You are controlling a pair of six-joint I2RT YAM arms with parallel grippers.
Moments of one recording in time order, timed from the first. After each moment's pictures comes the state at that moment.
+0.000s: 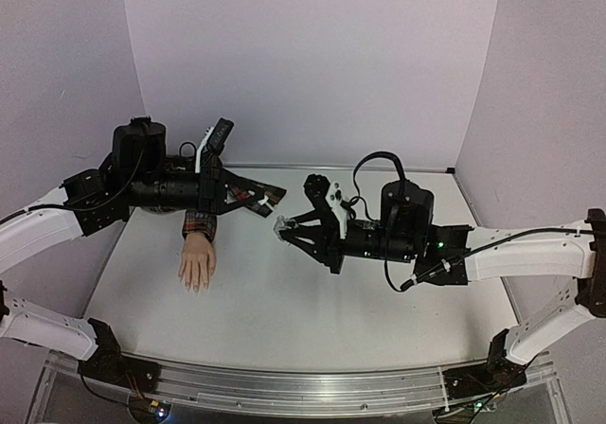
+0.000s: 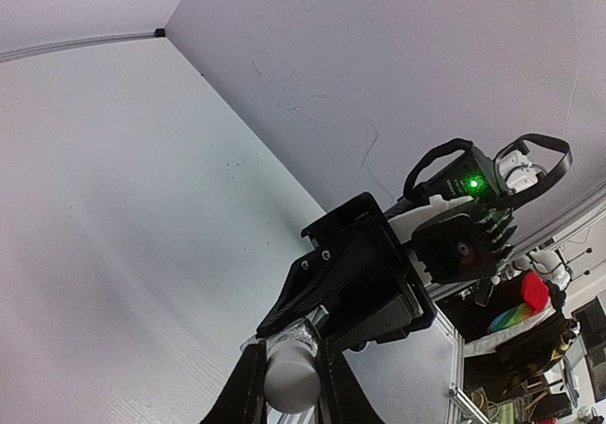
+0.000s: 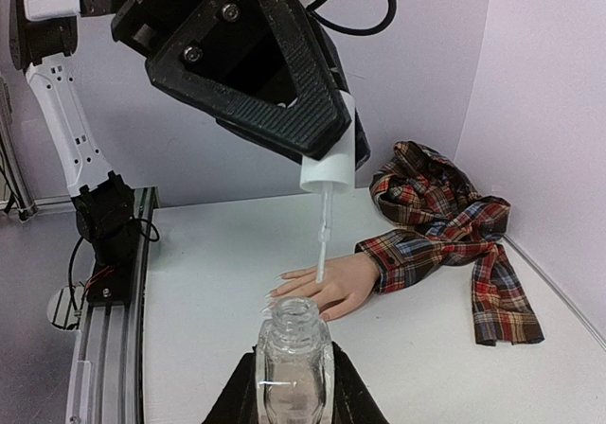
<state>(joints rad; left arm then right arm) -0.84 1.13 1.10 -0.23 0.50 -0.58 1.08 1.42 0.94 0.37 -0.20 -0.11</state>
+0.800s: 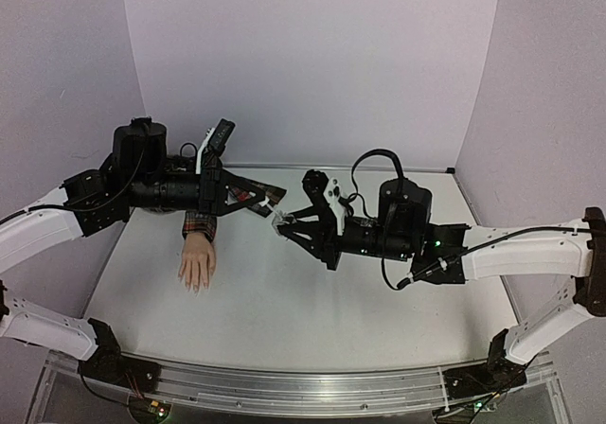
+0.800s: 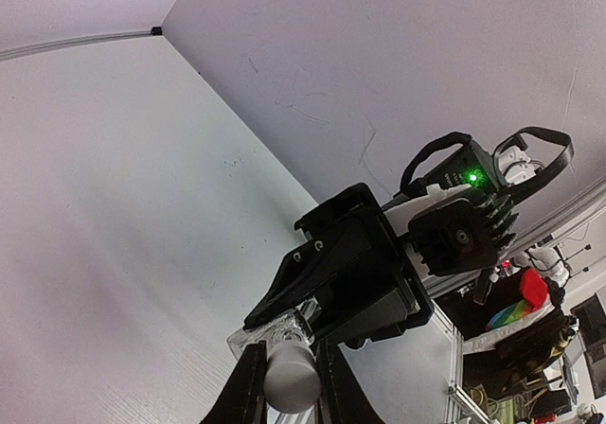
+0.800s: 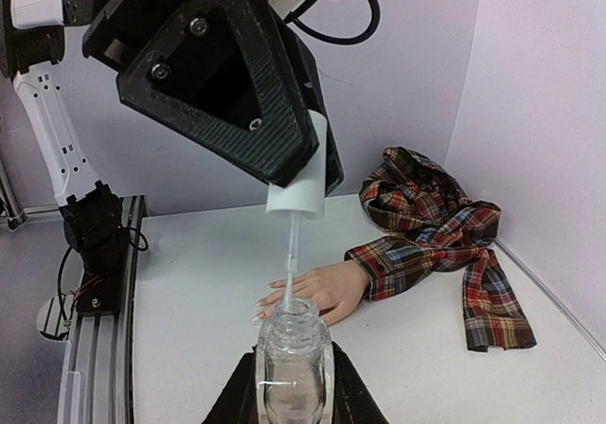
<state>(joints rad) -0.84 1.13 1.10 -0.23 0.51 -0.58 1.08 1.44 0.96 0.39 -0.18 -0.11</state>
